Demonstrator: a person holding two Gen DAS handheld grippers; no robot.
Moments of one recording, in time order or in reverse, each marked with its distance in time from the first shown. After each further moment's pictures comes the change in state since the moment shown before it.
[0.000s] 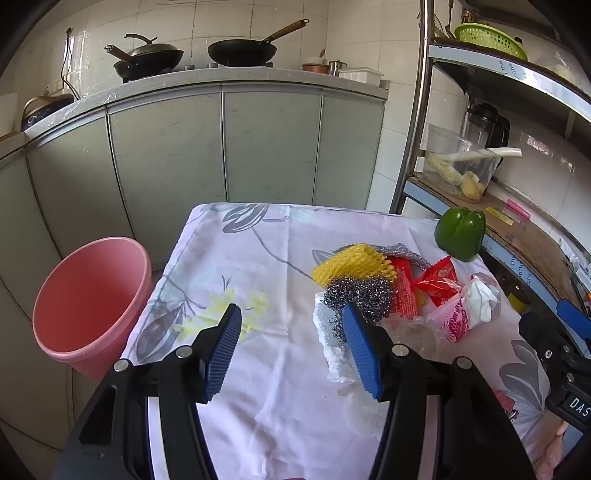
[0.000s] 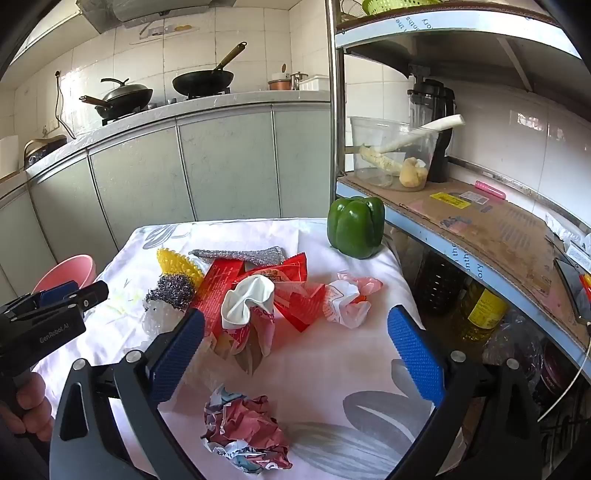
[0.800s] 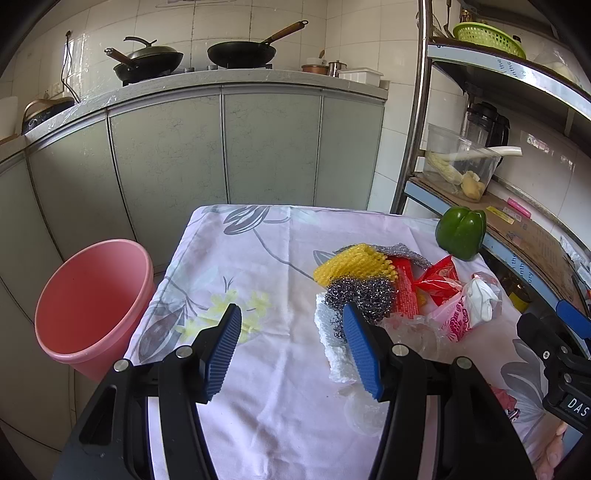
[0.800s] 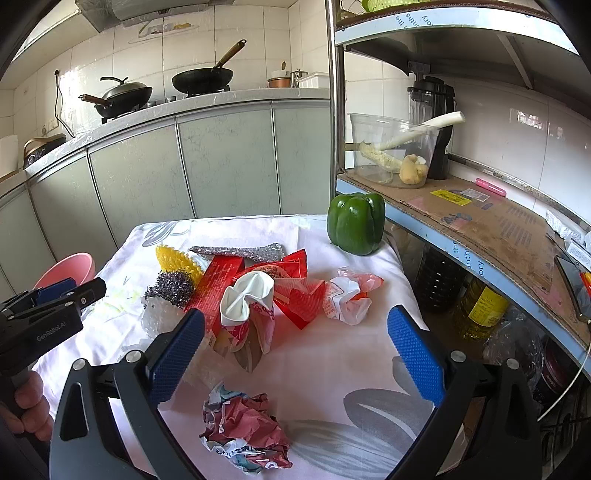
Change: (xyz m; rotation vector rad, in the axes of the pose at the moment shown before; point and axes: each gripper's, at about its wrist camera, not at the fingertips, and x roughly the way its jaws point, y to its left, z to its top) left arm -0.002 0.003 0.000 0.001 -0.004 0.004; right arm 0.002 0.000 -0.002 0.000 0.003 0.000
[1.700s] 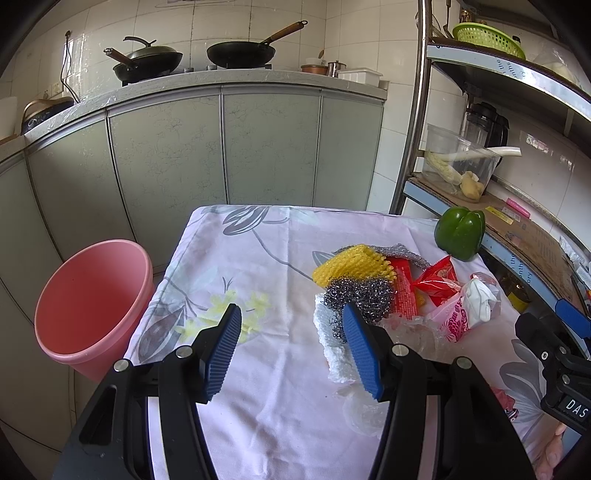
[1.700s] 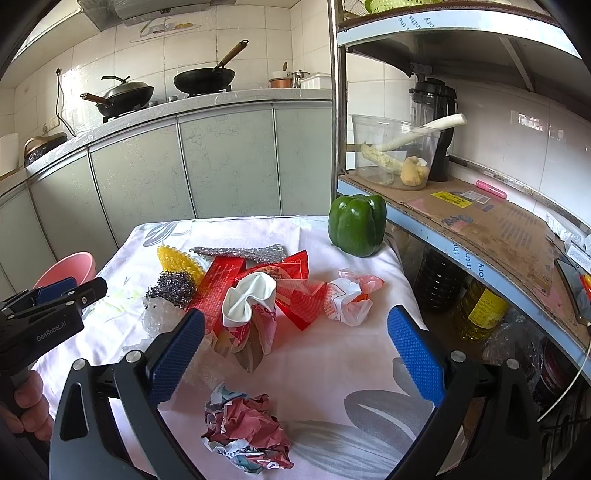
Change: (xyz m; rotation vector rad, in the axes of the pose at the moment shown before) left arm 0.000 -0.001 0.000 0.002 -0.001 0.001; right arm -0.001 0.001 0.002 -0.003 0.002 -0.001
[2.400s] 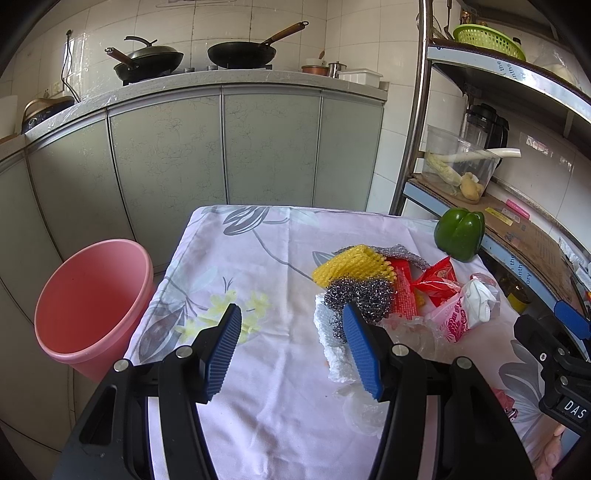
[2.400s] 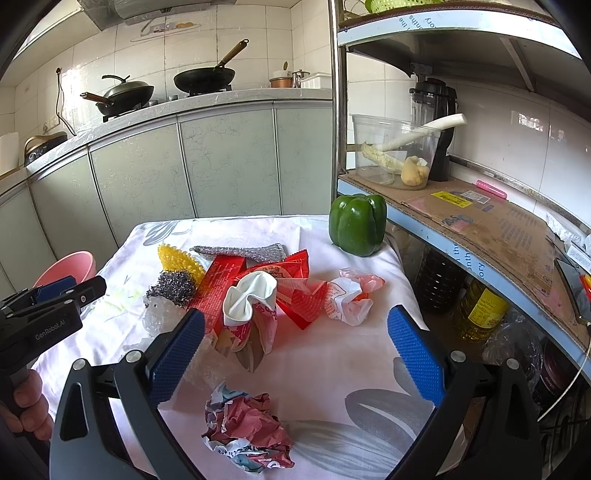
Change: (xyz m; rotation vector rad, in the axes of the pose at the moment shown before) left arm 0.000 0.000 0.000 -0.001 0.000 0.000; right arm 0.000 0.001 0.000 0.000 0.001 -0.001
